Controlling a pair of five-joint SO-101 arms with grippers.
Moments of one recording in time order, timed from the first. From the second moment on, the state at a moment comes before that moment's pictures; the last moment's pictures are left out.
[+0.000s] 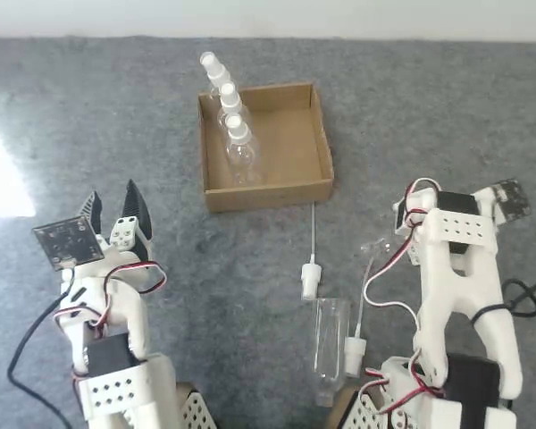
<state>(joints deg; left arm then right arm) -20.4 -91.7 90.8 29.8 9.4 5.3 -15.1 38.0 60.9 -64.3</state>
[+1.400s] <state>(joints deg) -20.4 -91.7 91.5 28.8 9.4 13.7 -15.1 38.0 59.4 -72.9</state>
